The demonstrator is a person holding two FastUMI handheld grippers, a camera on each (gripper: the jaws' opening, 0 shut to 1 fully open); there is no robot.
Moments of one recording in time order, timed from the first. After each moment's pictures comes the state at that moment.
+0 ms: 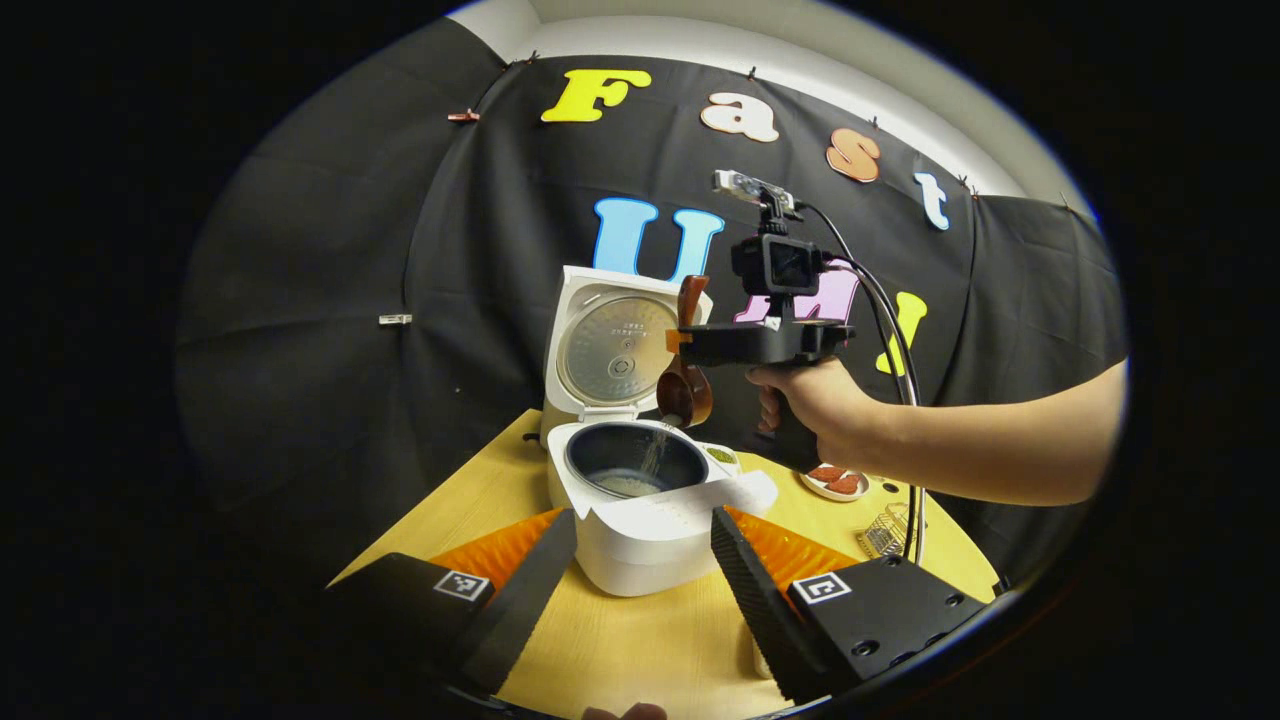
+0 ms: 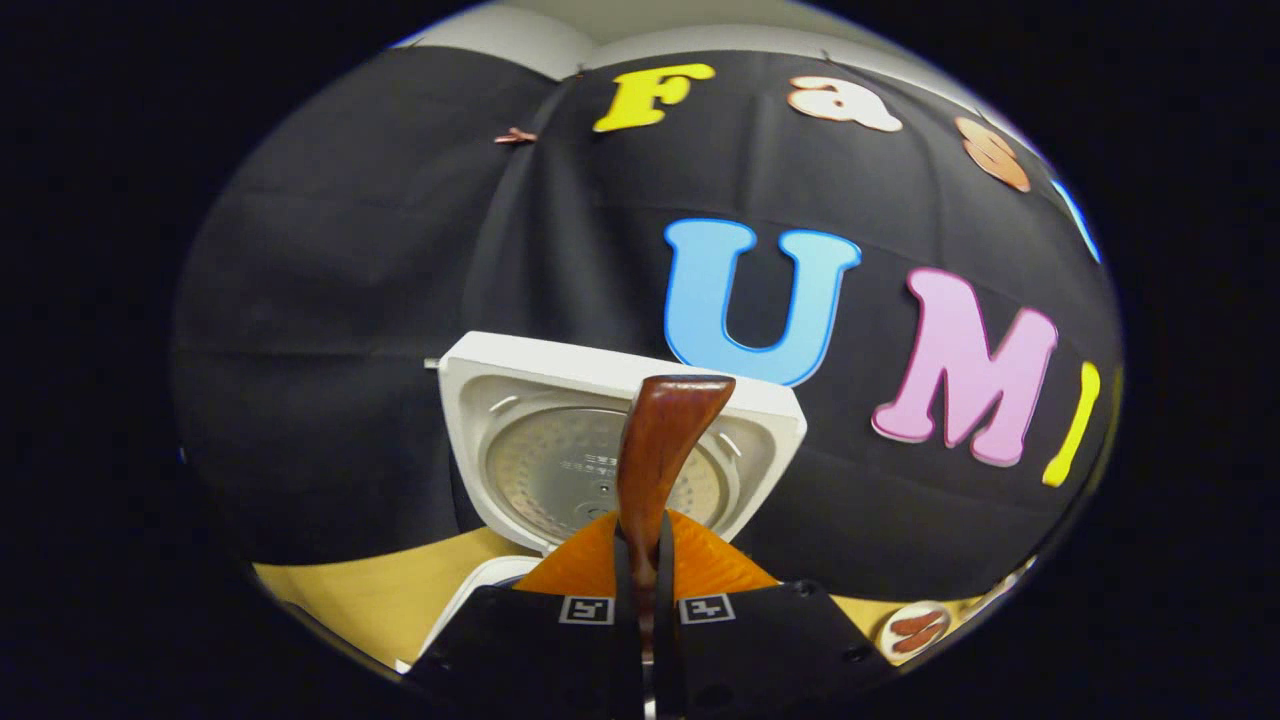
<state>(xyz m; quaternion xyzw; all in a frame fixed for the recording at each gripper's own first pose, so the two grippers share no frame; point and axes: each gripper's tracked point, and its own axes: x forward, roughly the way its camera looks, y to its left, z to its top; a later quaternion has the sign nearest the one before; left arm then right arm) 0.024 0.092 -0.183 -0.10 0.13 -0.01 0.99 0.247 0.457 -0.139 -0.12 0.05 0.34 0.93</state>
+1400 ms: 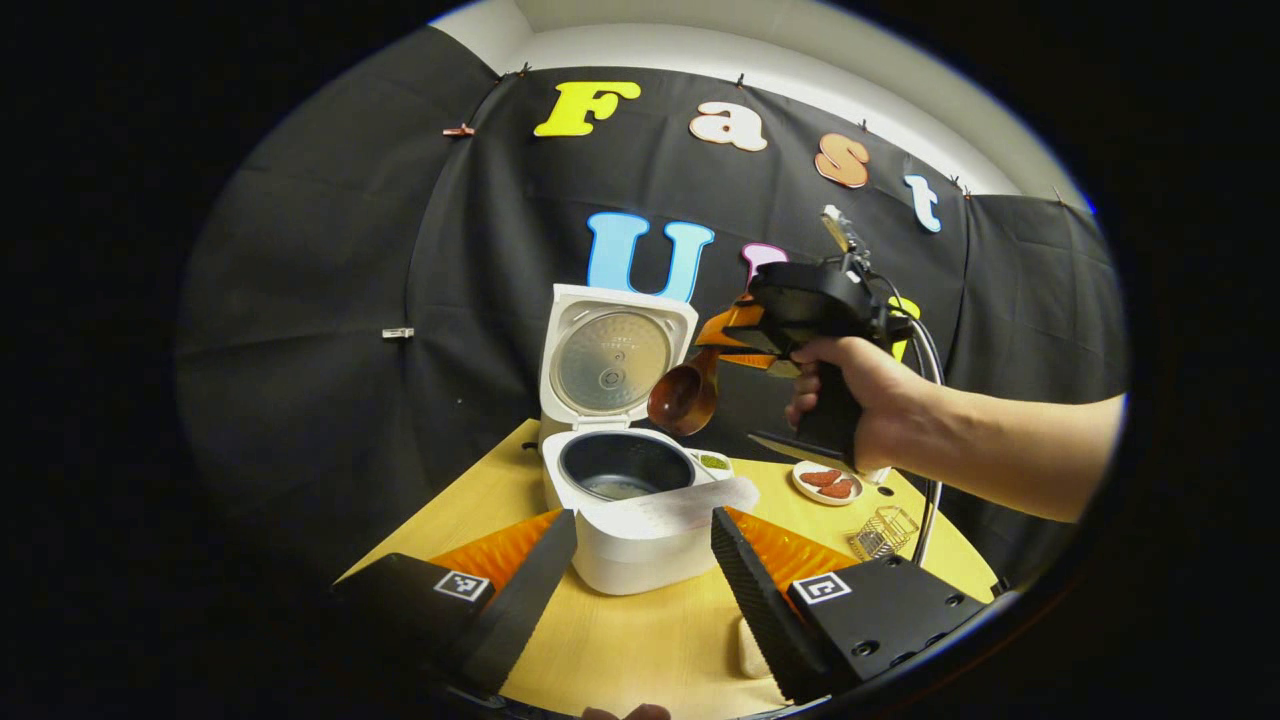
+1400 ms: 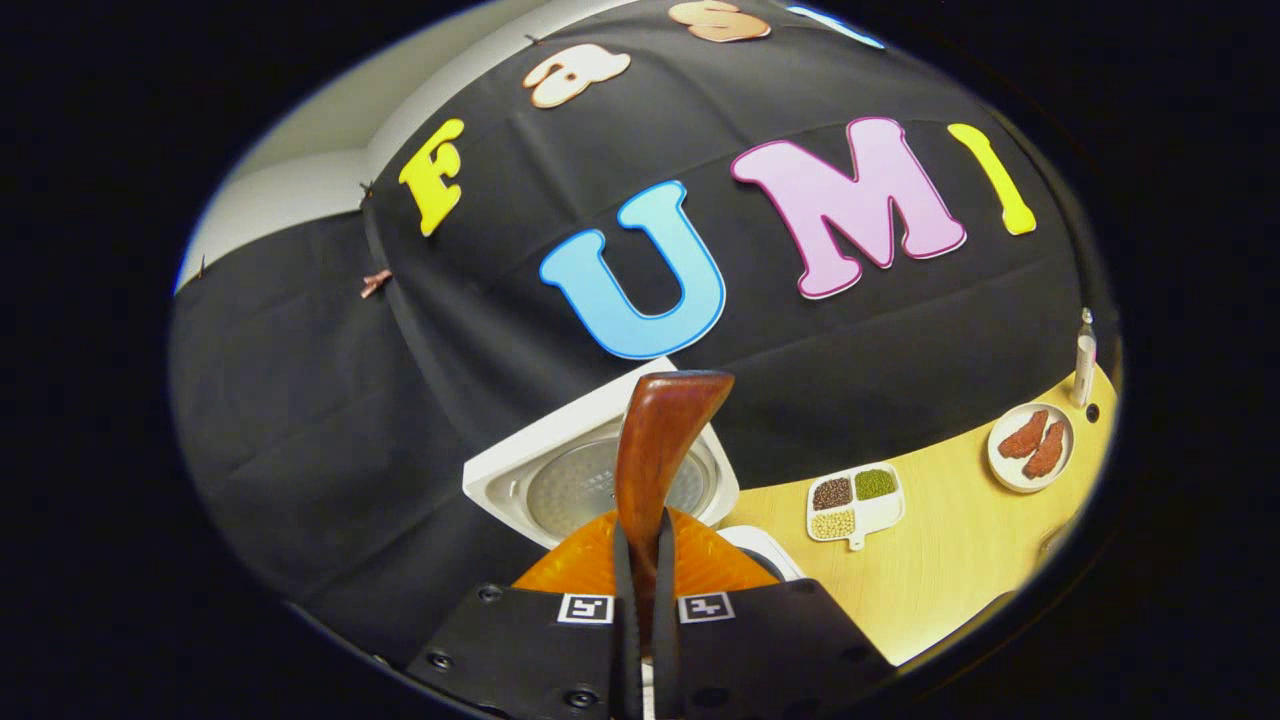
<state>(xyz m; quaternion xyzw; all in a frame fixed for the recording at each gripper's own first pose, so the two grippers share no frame) 0.009 0.064 -0.161 -0.09 0.11 -0.01 0.99 0.213 0.369 -0.101 0.27 0.19 0.27 0.91</state>
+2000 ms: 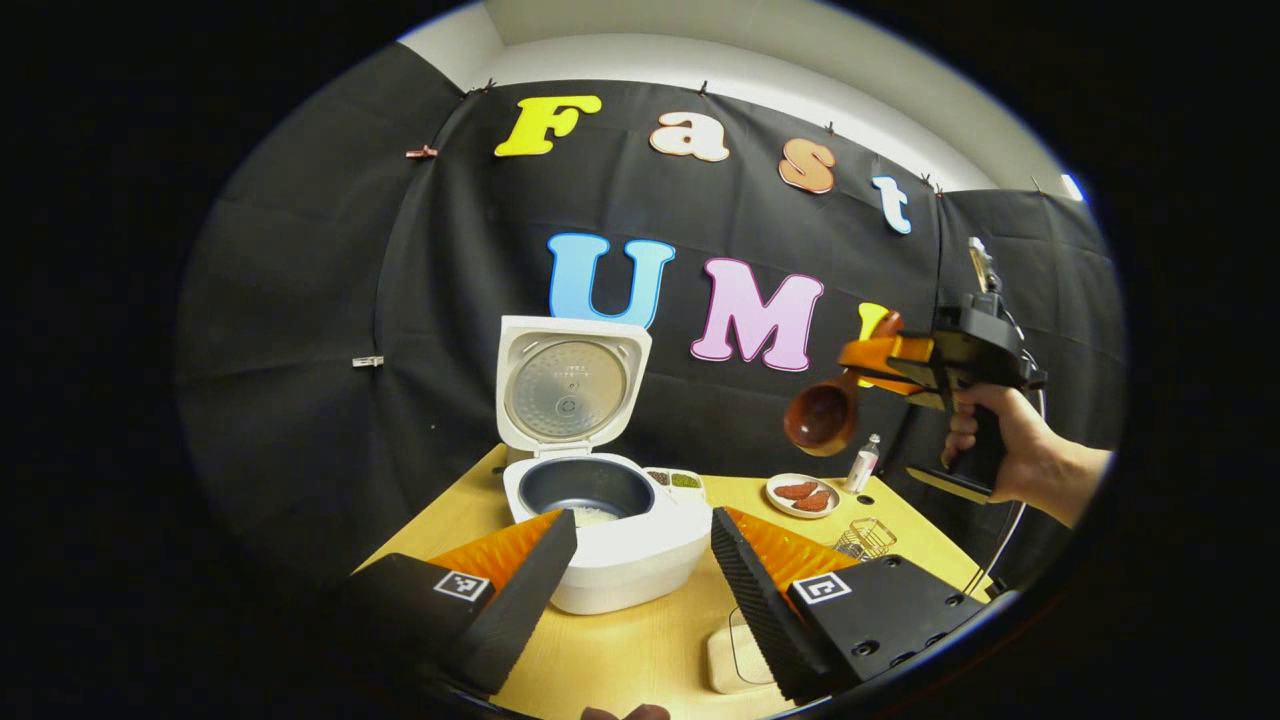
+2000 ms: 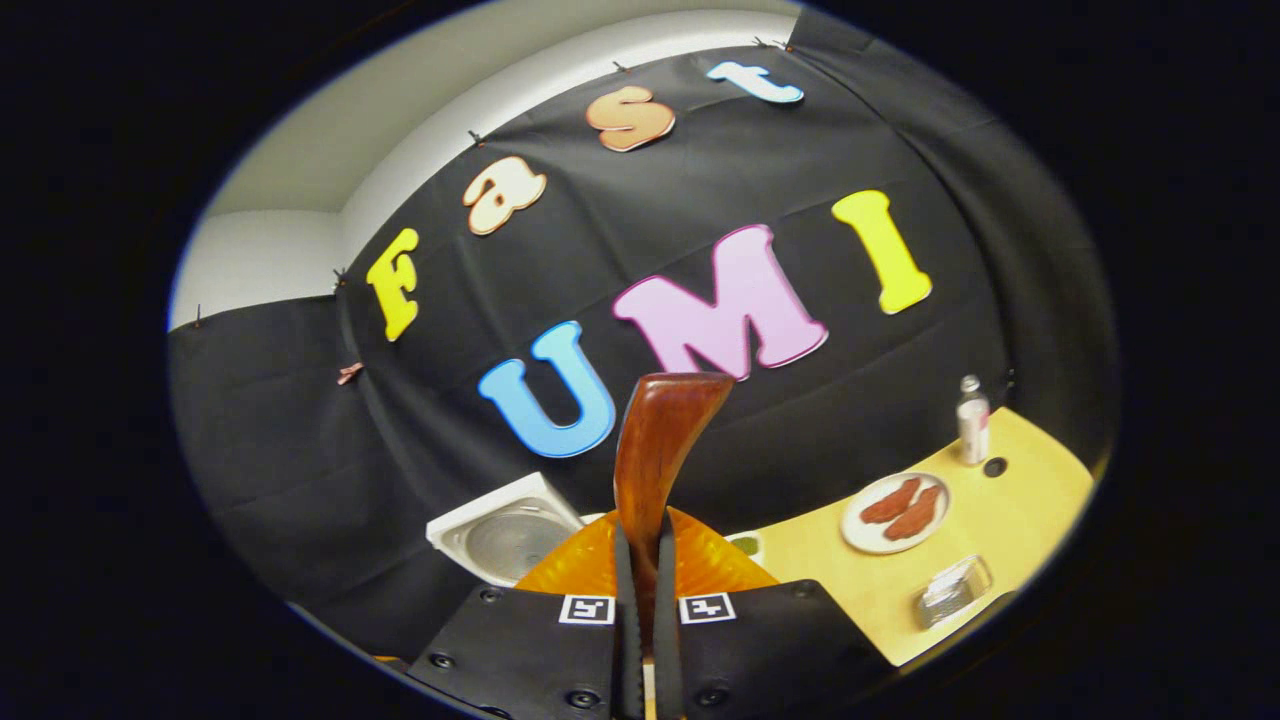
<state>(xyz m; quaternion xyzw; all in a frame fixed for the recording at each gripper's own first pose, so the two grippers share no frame) 0.026 0.021 -0.127 -0.07 0.09 -0.04 0.99 0.201 0.111 -0.076 0.27 0.10 0.15 0.95</state>
